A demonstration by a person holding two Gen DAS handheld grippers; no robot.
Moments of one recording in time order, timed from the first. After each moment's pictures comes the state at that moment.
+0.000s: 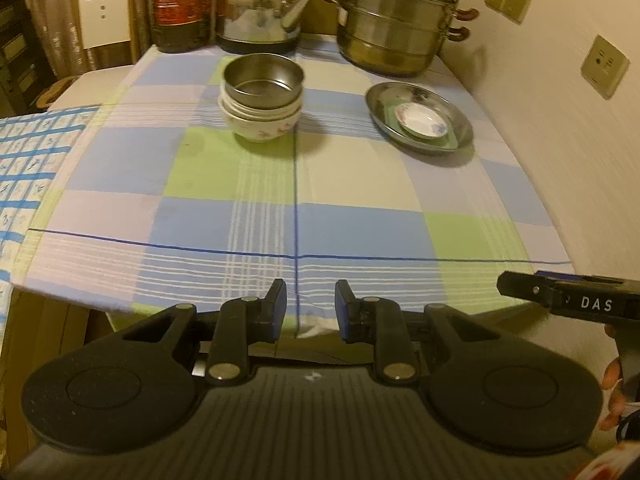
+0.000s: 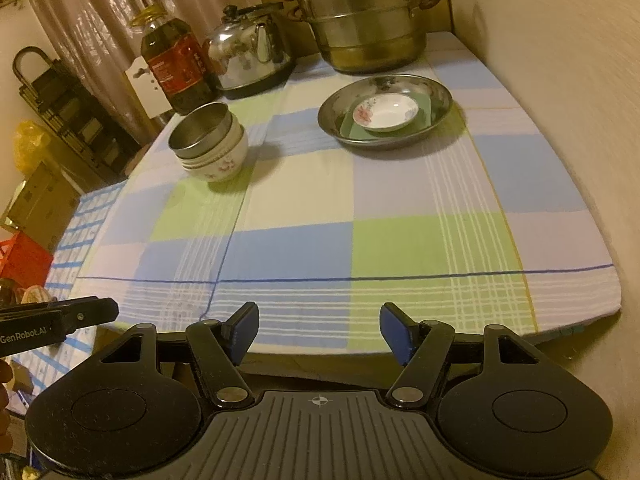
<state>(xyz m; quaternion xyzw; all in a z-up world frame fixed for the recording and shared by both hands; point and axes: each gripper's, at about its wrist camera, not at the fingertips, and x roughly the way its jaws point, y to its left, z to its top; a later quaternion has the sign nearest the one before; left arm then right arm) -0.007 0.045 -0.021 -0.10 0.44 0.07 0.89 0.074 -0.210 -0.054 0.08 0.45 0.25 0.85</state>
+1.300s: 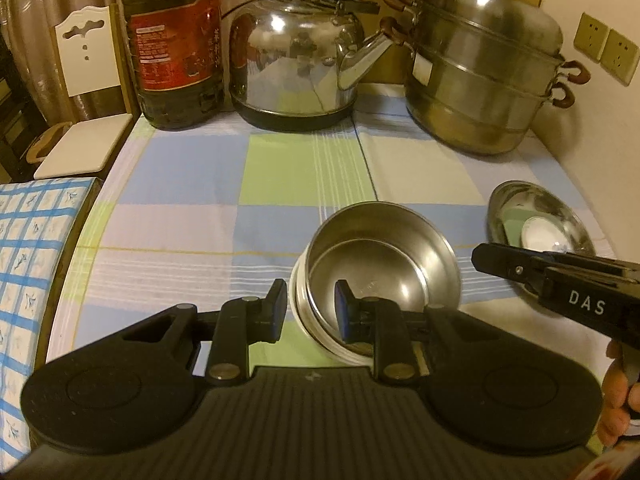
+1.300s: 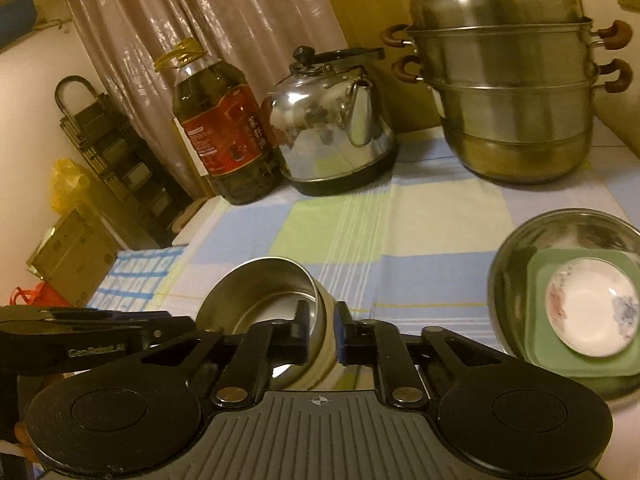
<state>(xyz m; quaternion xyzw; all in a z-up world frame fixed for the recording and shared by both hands) 0.251 0.206 -0.046 -0.06 0.43 0.07 0.90 0.306 -0.008 -0.064 0.11 0.35 0.34 0.86</state>
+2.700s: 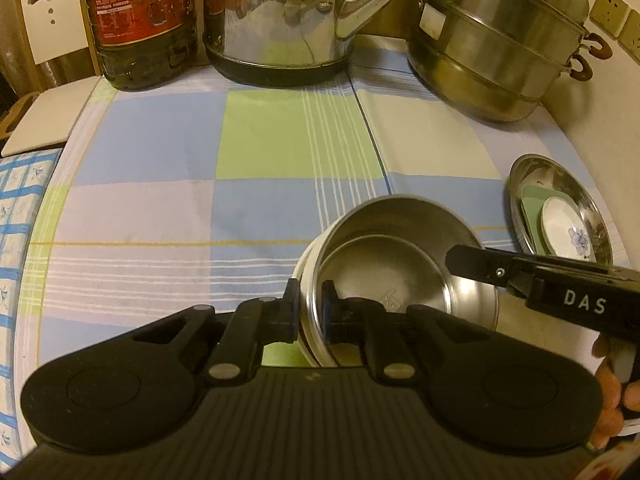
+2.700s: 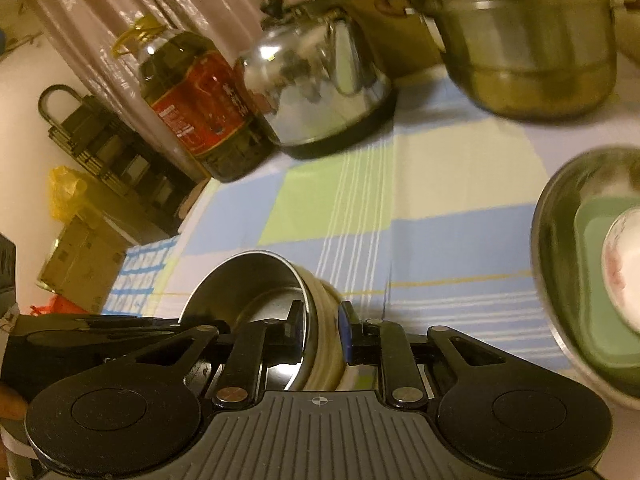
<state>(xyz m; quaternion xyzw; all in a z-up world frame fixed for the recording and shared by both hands) 0.303 0.231 -0.085 -0.08 0.49 0.03 0.87 0.355 0.012 -0.102 0.16 0.43 0.34 0.82</state>
